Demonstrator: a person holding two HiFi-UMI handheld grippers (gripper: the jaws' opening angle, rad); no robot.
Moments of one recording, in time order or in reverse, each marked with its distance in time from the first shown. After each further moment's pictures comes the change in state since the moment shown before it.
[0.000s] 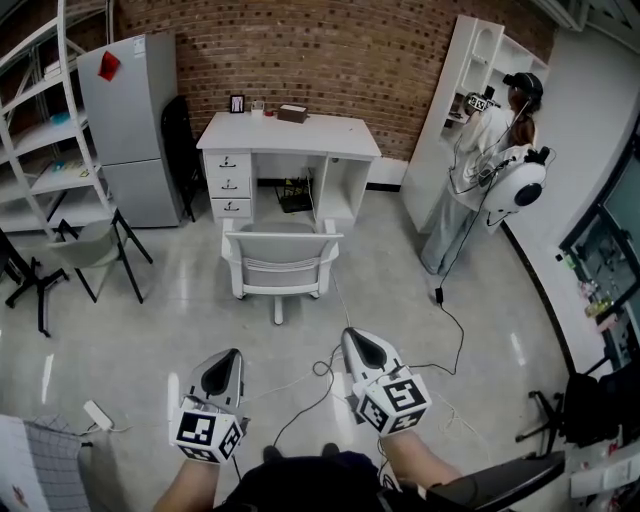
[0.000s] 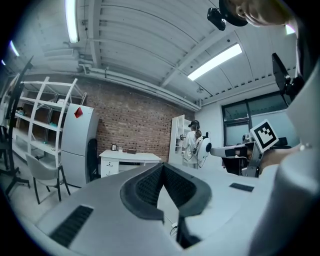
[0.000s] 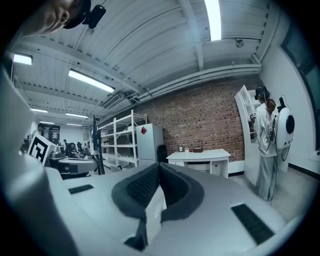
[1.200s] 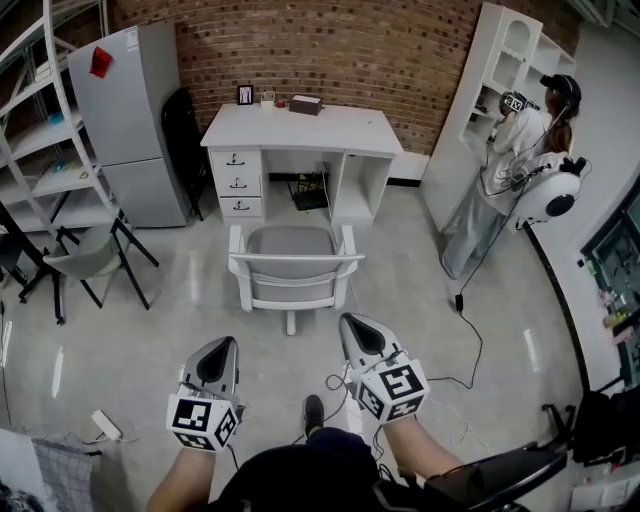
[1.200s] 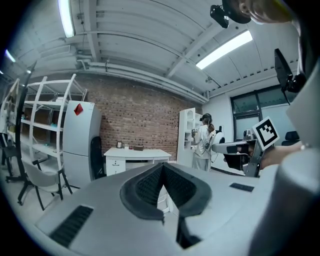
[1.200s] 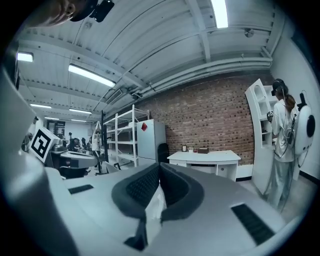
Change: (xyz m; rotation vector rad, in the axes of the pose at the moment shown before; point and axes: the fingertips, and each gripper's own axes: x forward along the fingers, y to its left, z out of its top) left arm 0.143 0.102 0.002 0.029 0.065 0.061; right arm 0.171 -0.065 0.004 -0.041 0.020 0.062
